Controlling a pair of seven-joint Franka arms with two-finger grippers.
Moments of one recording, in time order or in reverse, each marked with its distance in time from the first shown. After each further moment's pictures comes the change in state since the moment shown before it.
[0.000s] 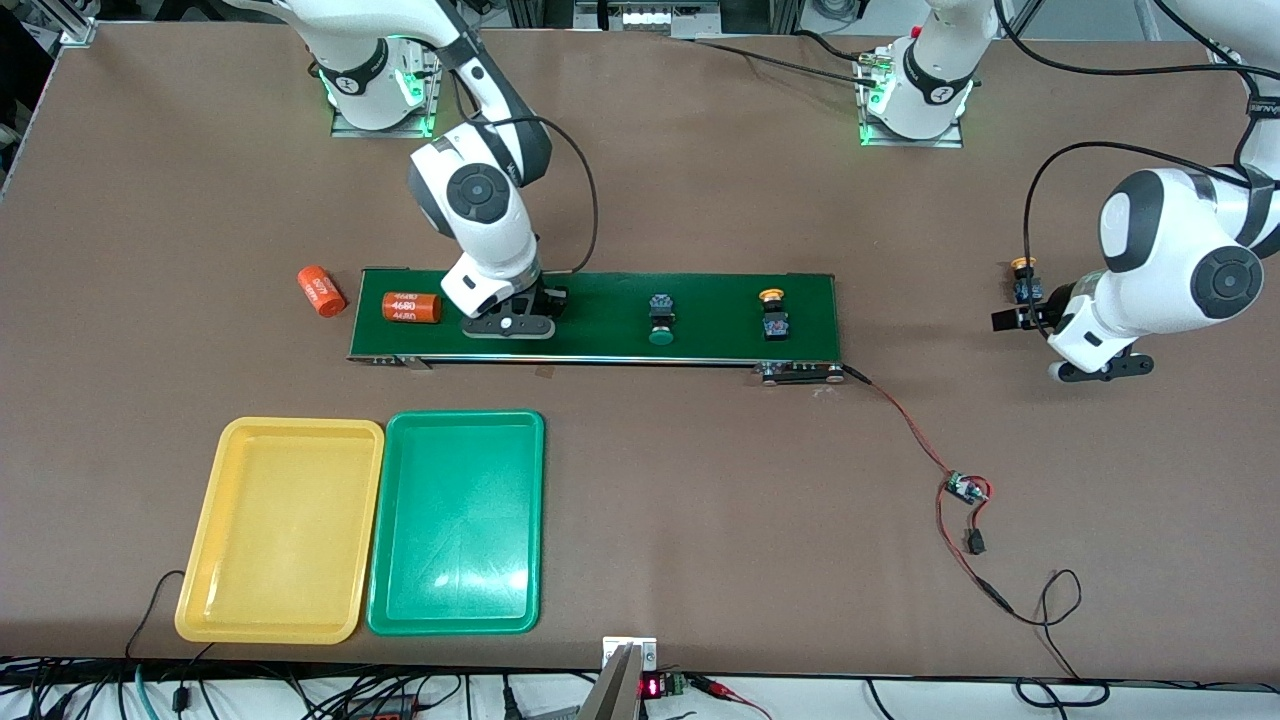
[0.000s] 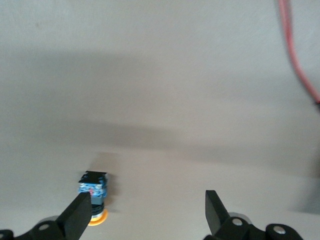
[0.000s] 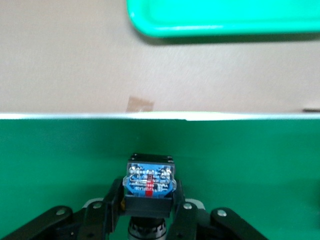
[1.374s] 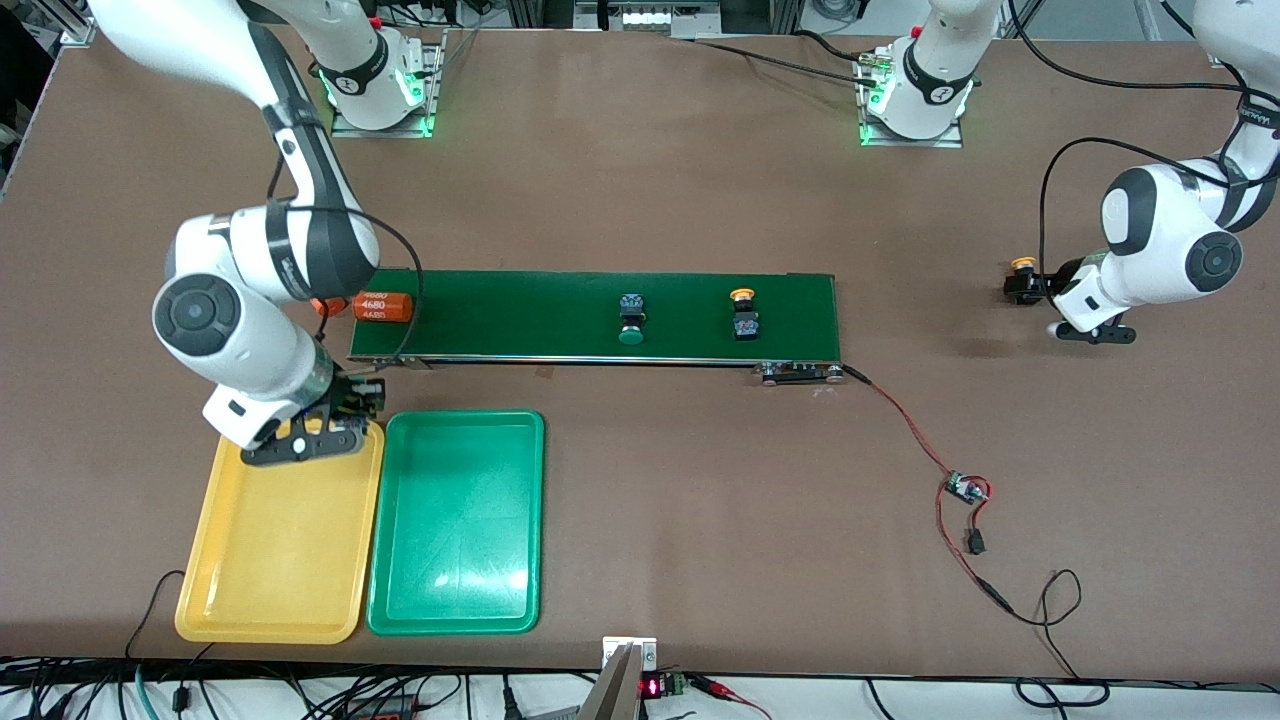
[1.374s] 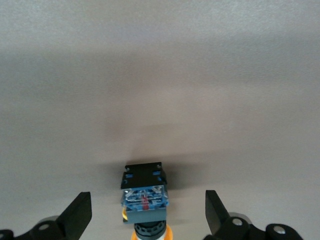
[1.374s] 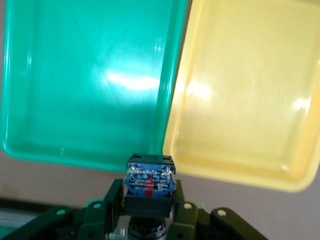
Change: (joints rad) left arm 0.190 0.066 0.036 -0.229 0.104 0.252 0.281; right arm -0.323 0.158 -0.070 0.526 0.004 -0.361 -0.584
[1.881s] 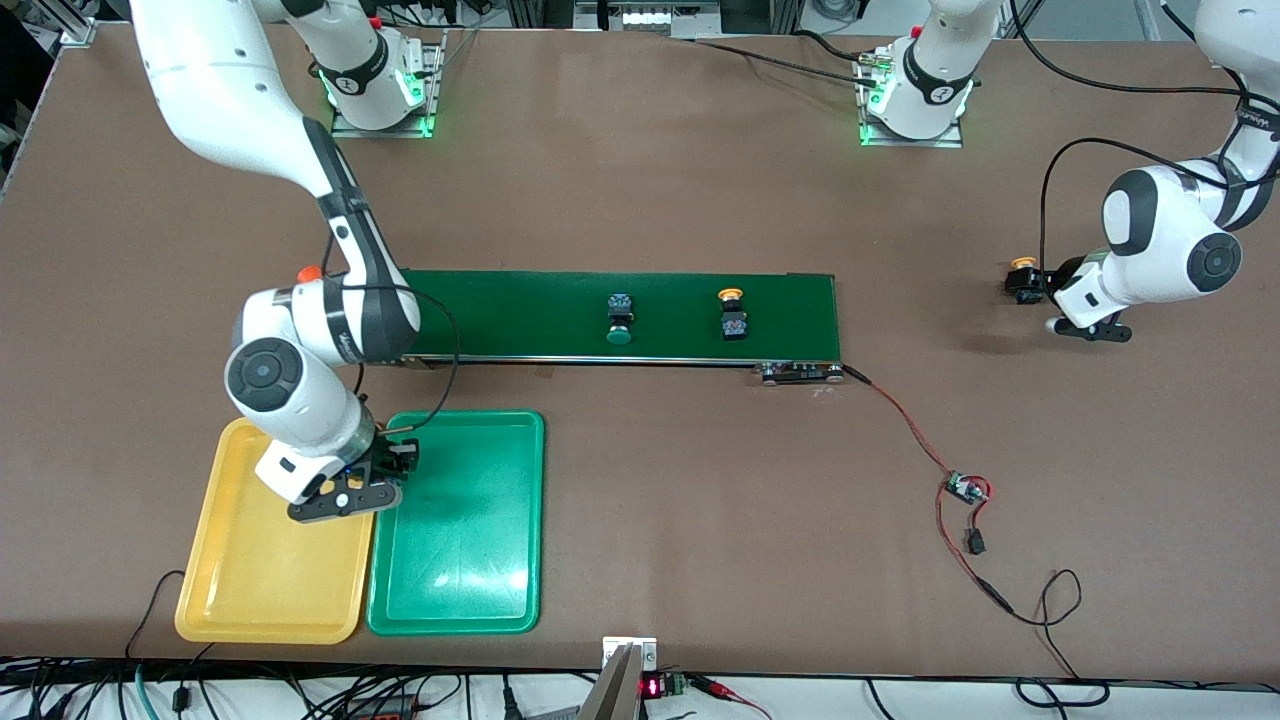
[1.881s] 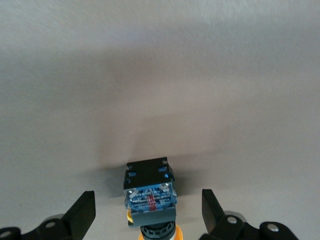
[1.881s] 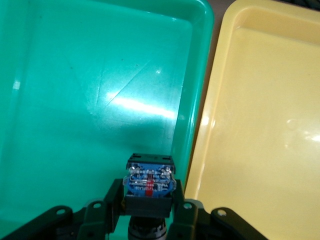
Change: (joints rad) left arm 0.000 0.023 0.025 -0.009 0.000 0.001 0.077; right arm 0.006 0.210 0.000 0.110 0.000 0.209 0.000
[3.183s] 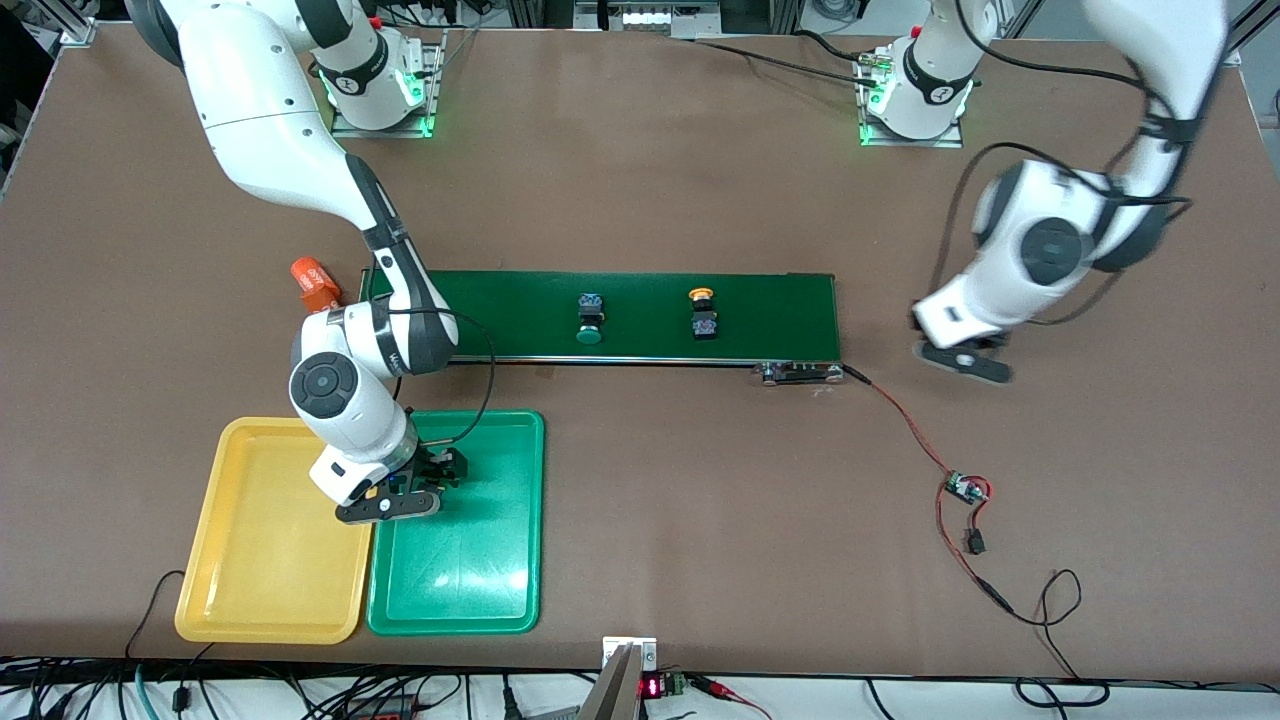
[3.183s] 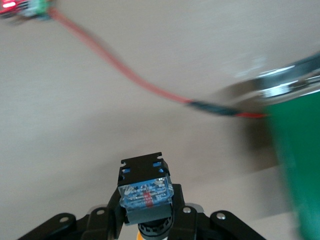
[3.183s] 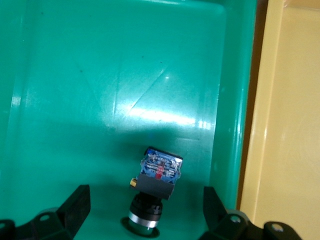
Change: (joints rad) left arm -0.515 -0.107 -0.096 0.138 -0.003 0.000 -0.366; right arm 0.036 0.079 -0.001 -0.004 0.036 0.125 0.082
